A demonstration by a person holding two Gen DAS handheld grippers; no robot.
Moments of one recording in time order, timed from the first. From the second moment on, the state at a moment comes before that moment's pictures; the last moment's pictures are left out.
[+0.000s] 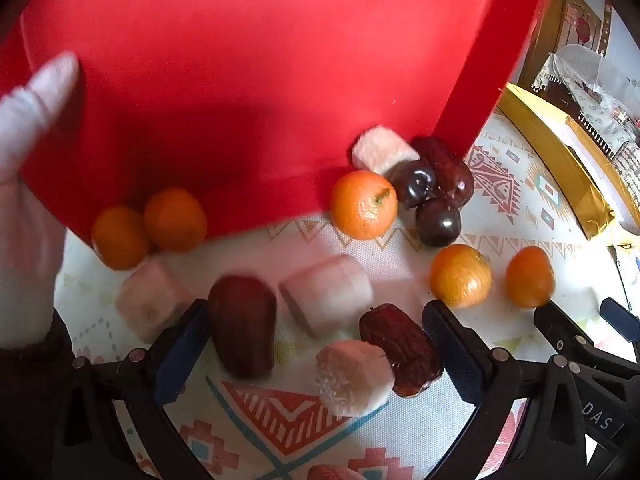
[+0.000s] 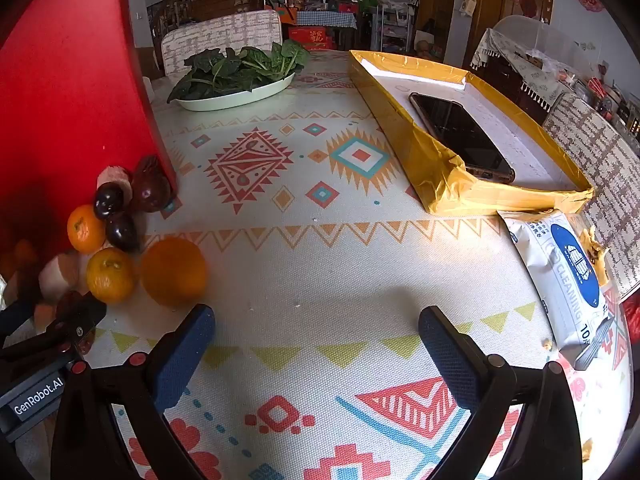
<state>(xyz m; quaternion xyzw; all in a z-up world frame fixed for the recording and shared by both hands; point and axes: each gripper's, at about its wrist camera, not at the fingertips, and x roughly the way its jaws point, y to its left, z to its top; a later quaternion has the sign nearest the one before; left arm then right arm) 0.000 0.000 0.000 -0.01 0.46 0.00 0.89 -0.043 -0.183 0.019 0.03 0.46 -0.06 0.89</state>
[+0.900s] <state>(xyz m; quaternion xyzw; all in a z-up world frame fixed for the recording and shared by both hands) -0.001 -0.002 0.000 -0.01 0.46 0.00 0.89 -0.043 -0.182 0.019 0.03 0.46 -0.06 0.89</state>
